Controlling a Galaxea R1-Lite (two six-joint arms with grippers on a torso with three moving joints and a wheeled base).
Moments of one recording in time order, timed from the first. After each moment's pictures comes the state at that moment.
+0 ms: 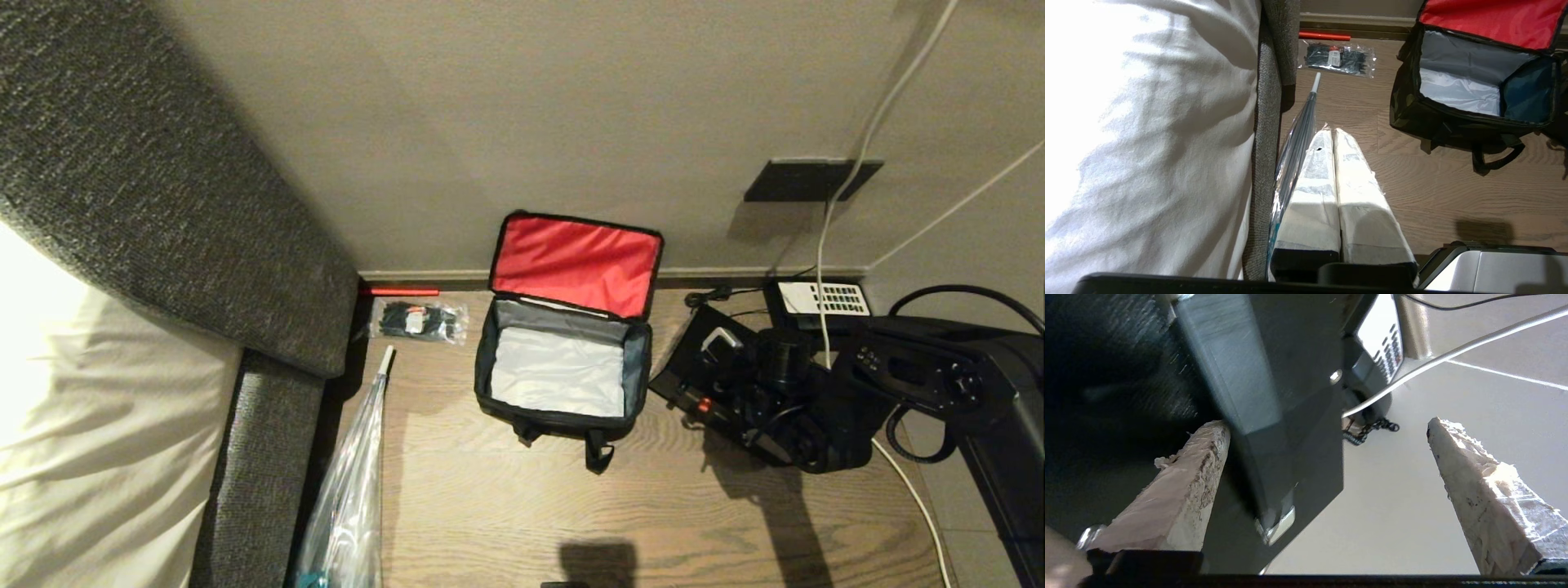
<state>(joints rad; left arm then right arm) 0.00 0.00 0.00 0.00 0.01 -0.01 0.11 2.54 -1.08 -1.23 -0.59 -0.99</state>
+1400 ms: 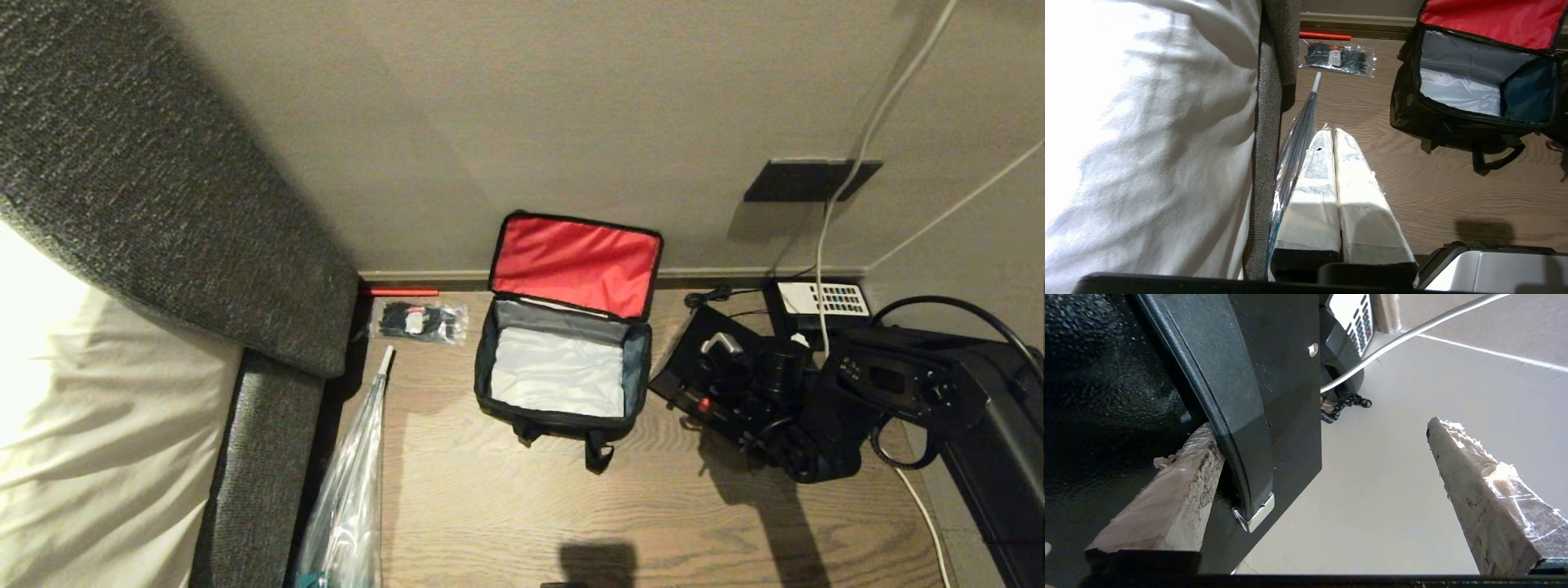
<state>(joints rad) 0.00 0.00 0.00 0.00 0.01 -0.01 0.12 2.60 -1.09 -1.34 -0.72 -1.08</state>
